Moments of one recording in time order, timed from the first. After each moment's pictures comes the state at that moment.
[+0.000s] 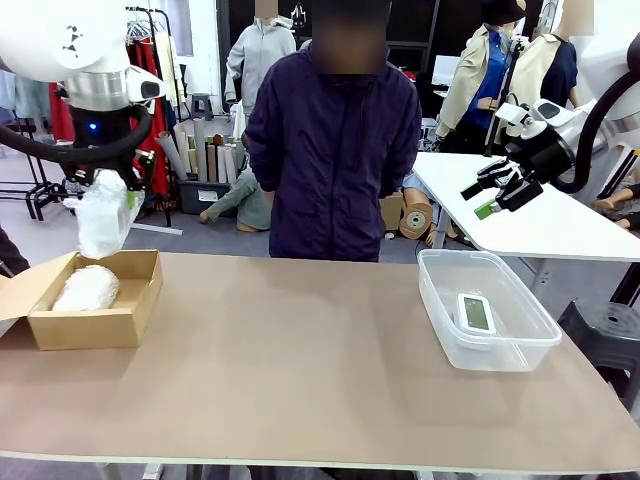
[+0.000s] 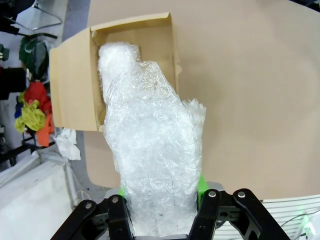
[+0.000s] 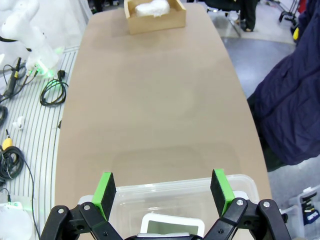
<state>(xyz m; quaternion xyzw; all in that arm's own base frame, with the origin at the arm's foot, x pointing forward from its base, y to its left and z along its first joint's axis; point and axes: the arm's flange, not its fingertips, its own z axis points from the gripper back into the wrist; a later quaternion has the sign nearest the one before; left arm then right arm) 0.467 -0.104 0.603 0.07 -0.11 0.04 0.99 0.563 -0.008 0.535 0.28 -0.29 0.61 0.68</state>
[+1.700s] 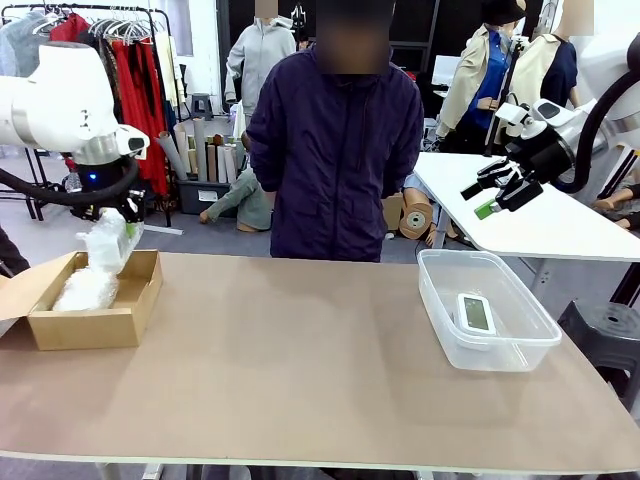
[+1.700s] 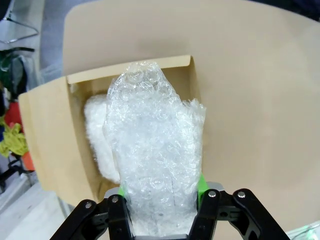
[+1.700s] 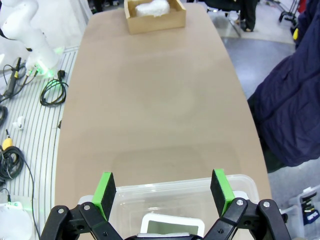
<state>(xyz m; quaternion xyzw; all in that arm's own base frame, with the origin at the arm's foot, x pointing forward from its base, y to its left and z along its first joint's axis) 0.589 -0.024 0.485 0.02 -0.09 0.02 1.00 0.562 -0.008 0.536 0.28 -0.29 0.61 0.68</state>
